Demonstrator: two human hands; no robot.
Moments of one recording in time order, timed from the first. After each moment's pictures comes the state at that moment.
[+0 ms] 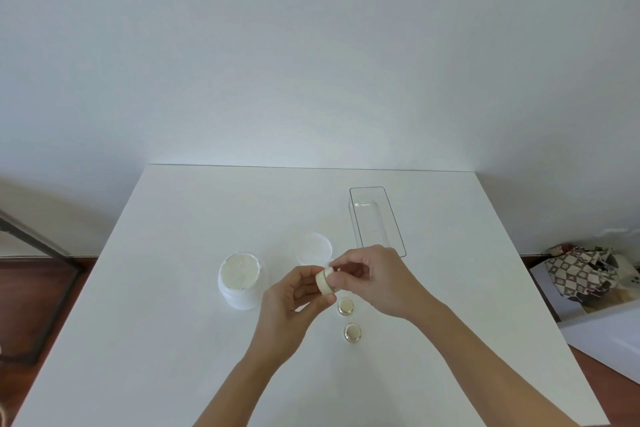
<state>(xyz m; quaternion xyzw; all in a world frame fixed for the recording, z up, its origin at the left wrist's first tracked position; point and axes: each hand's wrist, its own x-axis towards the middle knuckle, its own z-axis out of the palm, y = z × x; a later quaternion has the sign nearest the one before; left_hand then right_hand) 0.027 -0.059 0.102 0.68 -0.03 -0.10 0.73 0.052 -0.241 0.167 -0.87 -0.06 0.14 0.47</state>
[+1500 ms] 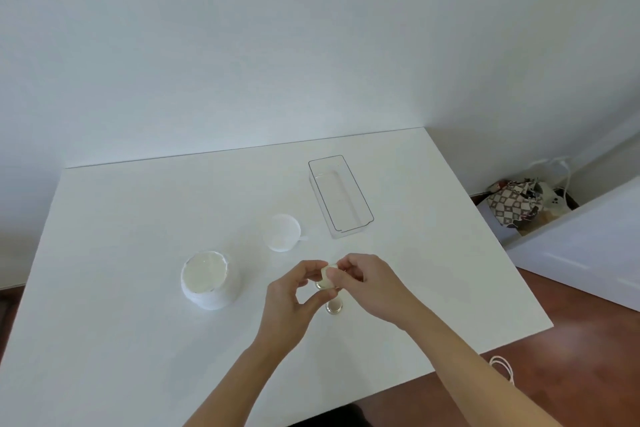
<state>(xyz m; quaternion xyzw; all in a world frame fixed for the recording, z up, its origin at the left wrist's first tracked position) 0.033 -0.079 0.070 0.78 -0.13 -0.14 0.60 0.010 -0.247 0.126 -0.84 0.15 0.16 0.49</state>
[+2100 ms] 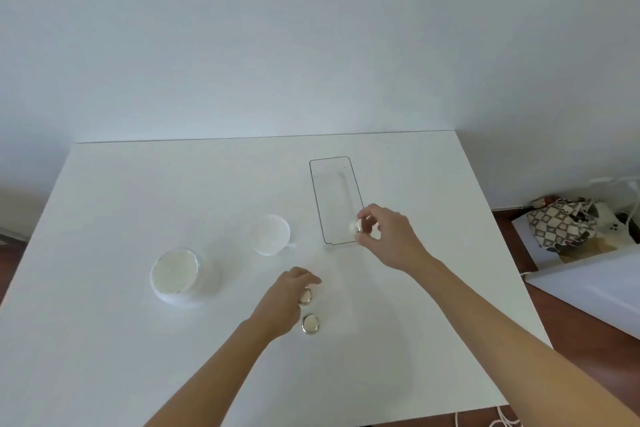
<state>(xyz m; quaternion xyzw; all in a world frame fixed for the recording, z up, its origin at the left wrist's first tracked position) 0.078 -0.130 0.010 0.89 -0.18 -0.29 0.30 0.114 -0.365 0.082 -0.92 0.06 0.10 0.36</state>
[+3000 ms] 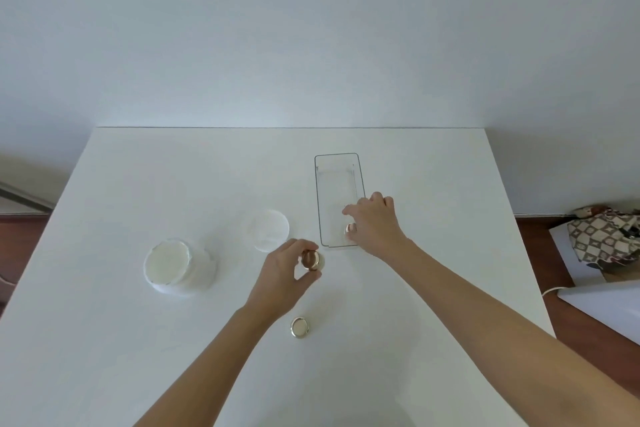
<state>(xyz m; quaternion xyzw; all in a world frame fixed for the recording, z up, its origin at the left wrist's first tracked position) 0.097 -0.160 0.031 0.90 -0.10 -0.08 0.41 0.174 -0.364 0.028 -0.98 -0.09 0.12 0.09</state>
